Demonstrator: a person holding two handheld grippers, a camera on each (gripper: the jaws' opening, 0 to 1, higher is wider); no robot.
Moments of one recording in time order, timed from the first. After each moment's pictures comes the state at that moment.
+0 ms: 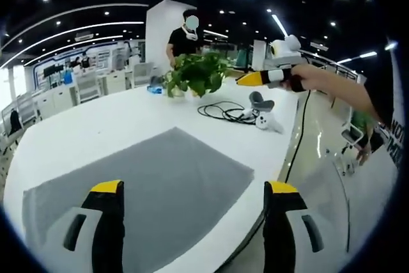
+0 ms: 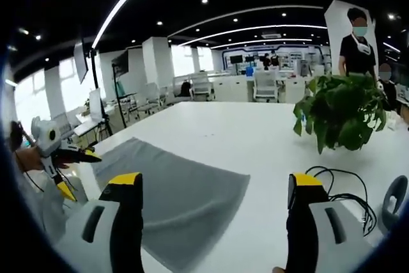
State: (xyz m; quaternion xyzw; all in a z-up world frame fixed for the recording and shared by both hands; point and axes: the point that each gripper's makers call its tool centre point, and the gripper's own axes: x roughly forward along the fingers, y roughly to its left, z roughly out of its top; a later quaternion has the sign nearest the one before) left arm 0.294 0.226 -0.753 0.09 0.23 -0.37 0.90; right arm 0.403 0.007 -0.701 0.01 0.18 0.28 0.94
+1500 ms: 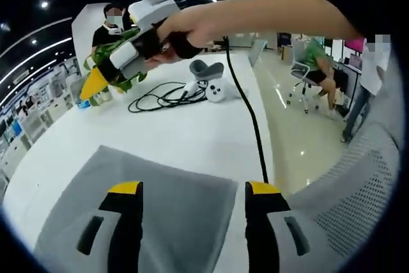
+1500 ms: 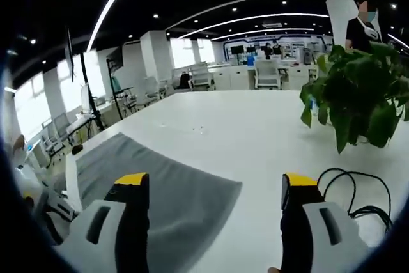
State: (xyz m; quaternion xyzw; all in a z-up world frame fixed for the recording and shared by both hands) left arm 0.313 0.060 -0.844 0.25 0.18 -0.53 0.79; right arm 0.507 0.013 -0.772 0.02 0.21 0.29 0.93
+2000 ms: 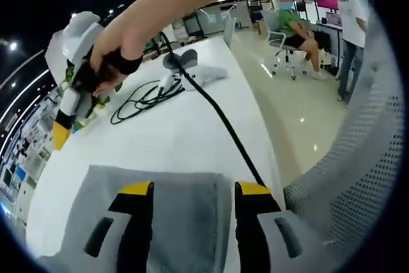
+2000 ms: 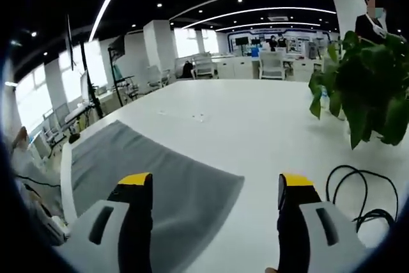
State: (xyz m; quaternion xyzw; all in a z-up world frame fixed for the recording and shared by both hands) left arm 0.297 0.041 -0.878 0.34 0.16 -0.55 0.75; right arm 0.523 0.028 -0.805 0.00 0.24 0.30 0.92
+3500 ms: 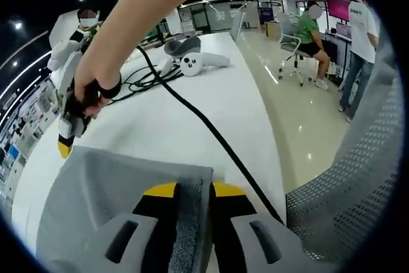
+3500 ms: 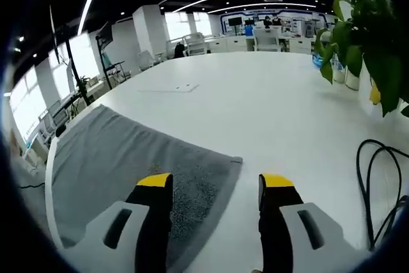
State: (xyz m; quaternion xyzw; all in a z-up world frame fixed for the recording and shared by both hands) left arm 0.291 0.034 -0.910 0.28 0.22 -0.54 0.76; right arm 0.558 0.042 -0.889 0.00 0.30 0.28 0.91
